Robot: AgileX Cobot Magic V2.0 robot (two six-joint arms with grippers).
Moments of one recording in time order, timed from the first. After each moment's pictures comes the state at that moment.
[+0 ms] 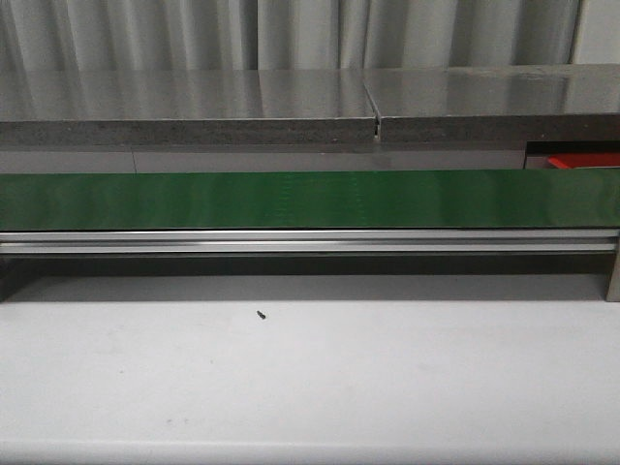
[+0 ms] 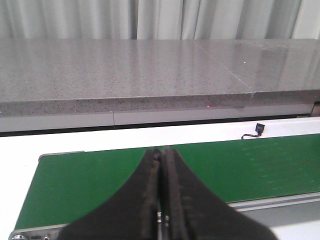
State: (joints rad) left arm -0.03 0.51 -0.43 -1.14 0.25 1.08; right arm -0.72 1.71 -0.94 0.83 0.41 -0.93
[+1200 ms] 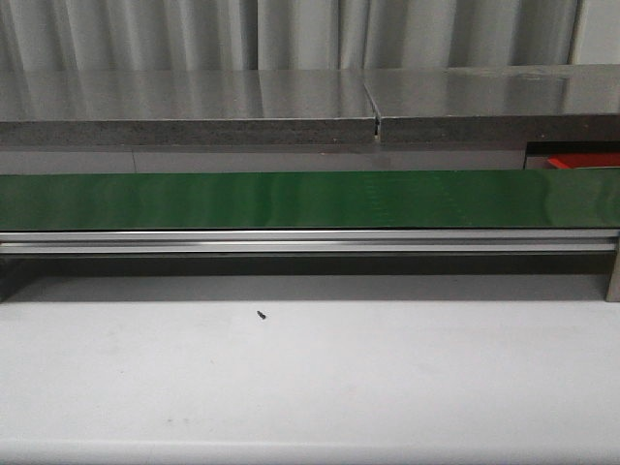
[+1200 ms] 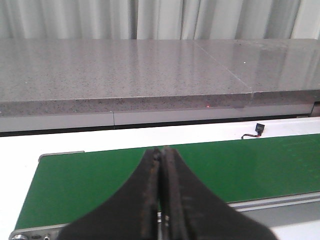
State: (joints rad) left arm -0.03 0.51 -0.43 -1.14 0.25 1.08; right arm -0.11 0.91 -0.77 0.85 0.45 -0.99
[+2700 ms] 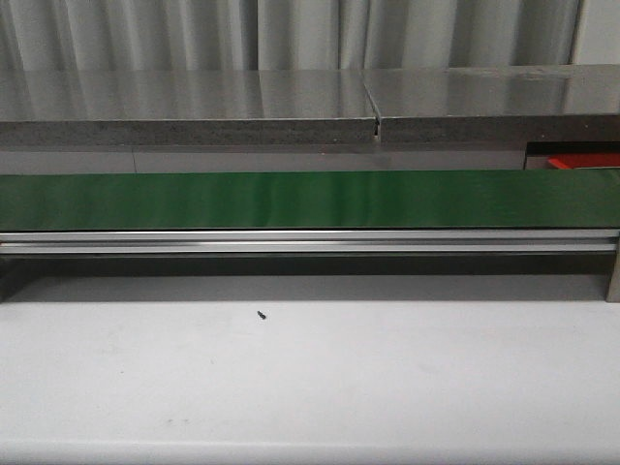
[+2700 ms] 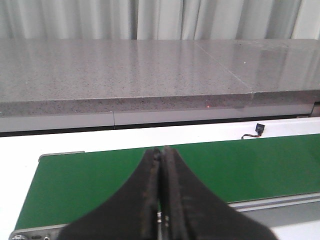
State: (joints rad) left arm -0.03 0.51 -0.43 -1.14 0.25 1.08; right arm -0.05 0.72 -0.67 0.62 0.51 -0.81
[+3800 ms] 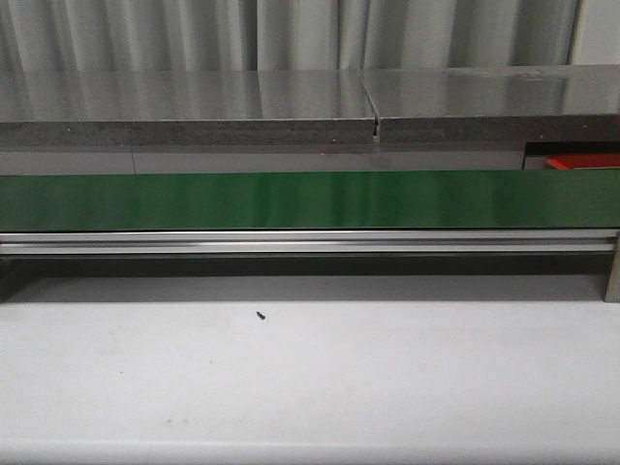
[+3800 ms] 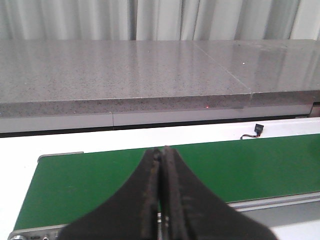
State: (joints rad) left arm -0.03 0.51 -0.43 -1.14 0.25 1.08; right arm -0.02 -0.01 0.03 -0.08 0.12 0.03
